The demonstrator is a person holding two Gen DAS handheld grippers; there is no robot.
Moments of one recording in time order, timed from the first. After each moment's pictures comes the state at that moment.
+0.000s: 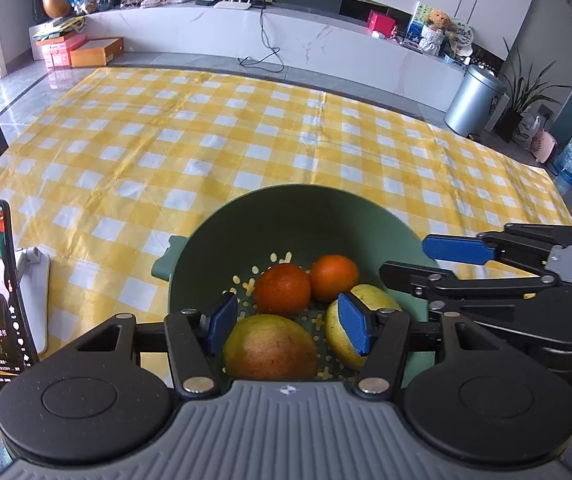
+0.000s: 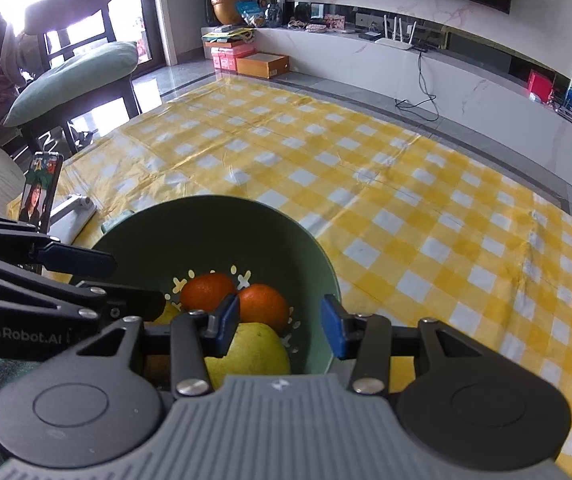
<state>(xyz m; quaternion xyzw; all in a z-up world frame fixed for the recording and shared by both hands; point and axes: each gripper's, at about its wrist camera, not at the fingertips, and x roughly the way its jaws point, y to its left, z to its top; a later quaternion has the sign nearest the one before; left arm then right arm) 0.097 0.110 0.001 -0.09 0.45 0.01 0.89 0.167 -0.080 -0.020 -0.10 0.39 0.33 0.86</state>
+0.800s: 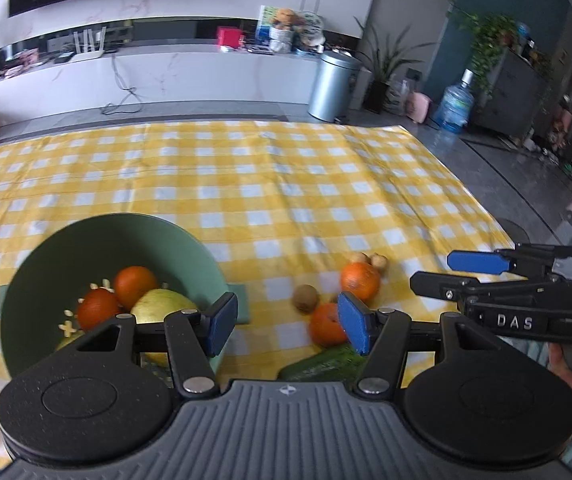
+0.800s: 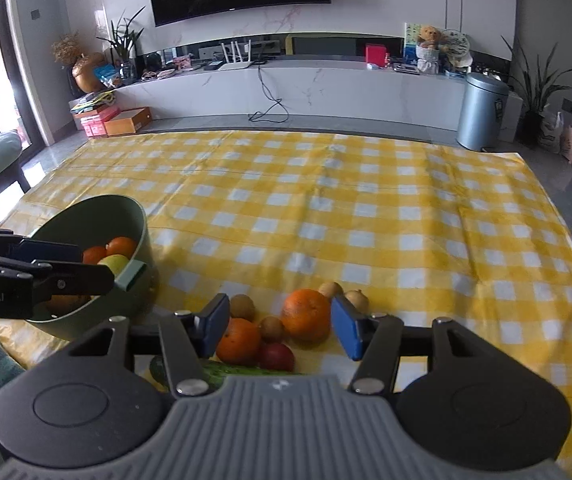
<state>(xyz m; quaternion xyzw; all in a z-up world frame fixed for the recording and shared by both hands) 0.066 -0.008 0.016 -0.01 0.40 -0.18 0.90 0.071 -0.260 -0.004 0.01 0.38 0.13 0.92</state>
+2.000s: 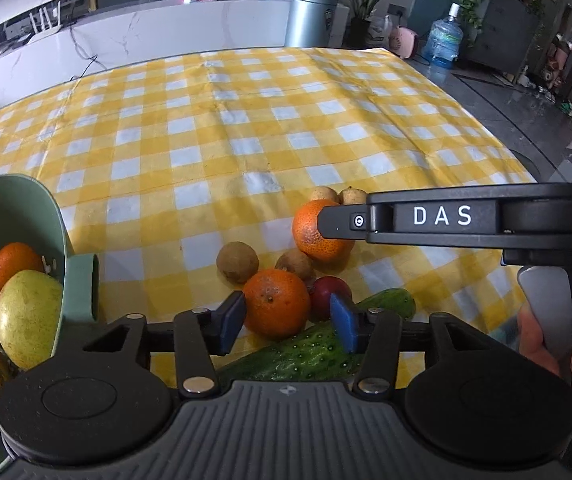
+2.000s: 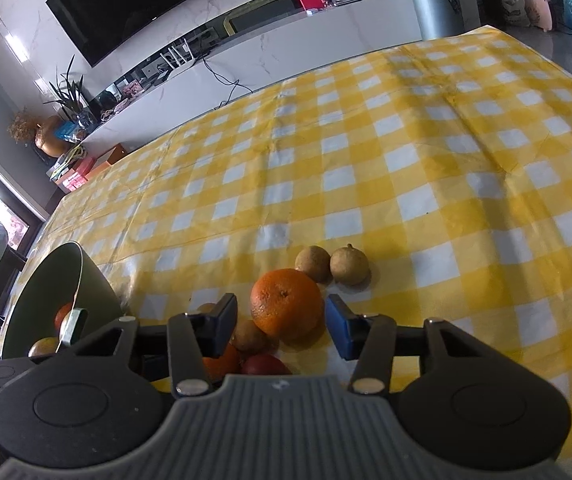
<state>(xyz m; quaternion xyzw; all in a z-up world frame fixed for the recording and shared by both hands) 0.099 -0.084 -0.063 0.04 0.46 -0.19 0.87 0.128 -0.290 -0.079 0.20 0.43 0.10 0.88</state>
